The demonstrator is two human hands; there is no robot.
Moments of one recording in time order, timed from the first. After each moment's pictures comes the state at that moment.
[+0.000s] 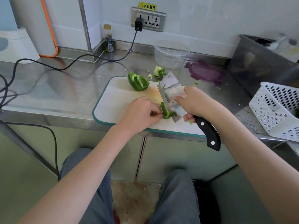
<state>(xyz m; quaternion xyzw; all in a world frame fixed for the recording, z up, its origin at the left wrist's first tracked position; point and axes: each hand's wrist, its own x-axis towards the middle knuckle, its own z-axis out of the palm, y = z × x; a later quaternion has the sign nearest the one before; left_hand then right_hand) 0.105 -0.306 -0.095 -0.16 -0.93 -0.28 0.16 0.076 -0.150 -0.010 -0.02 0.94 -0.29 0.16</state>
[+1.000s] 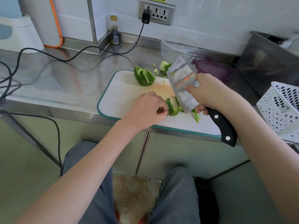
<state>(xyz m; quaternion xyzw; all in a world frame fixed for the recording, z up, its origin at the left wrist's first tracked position) 0.104 -0.304 -0.096 -0.16 -0.94 -0.27 0.15 0.080 -0.151 0.010 -0.05 0.96 -0.26 0.08</state>
